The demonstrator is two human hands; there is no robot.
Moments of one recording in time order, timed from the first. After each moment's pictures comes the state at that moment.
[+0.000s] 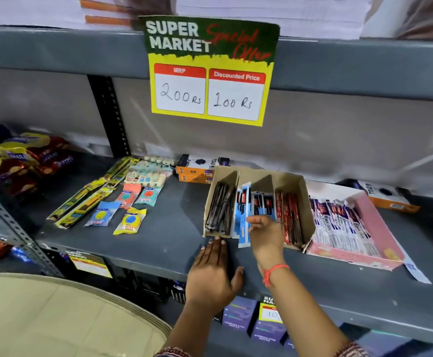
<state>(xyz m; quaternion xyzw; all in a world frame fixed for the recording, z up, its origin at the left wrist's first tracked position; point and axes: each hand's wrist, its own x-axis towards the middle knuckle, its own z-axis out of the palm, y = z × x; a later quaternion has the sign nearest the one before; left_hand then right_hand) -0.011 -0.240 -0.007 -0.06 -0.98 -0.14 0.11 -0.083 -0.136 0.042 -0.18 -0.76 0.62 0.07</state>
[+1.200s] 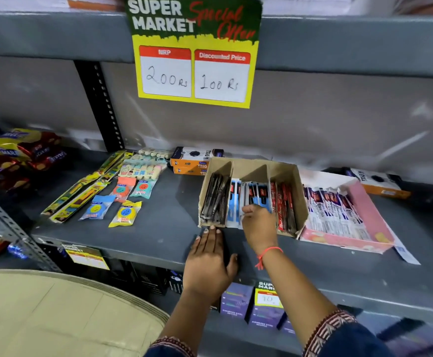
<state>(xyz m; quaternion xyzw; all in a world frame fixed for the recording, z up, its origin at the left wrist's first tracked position) -0.009 -0.238 -0.004 -0.06 -0.98 -0.12 0.11 -0.077 -0.127 0.046 -0.09 -0.89 0.45 0.06</state>
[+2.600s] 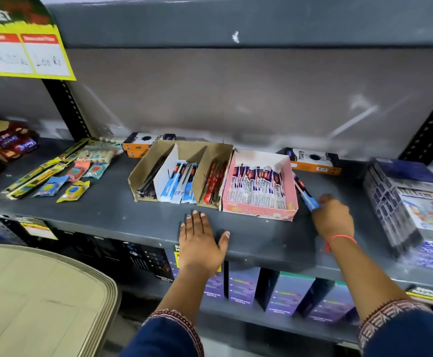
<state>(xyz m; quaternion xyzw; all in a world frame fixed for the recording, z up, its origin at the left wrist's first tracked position) 0.011 -0.073 -0.012 0.05 -1.00 -0.06 0.02 -0.040 0.175 0.045 -0.22 -0.93 0.28 0.09</state>
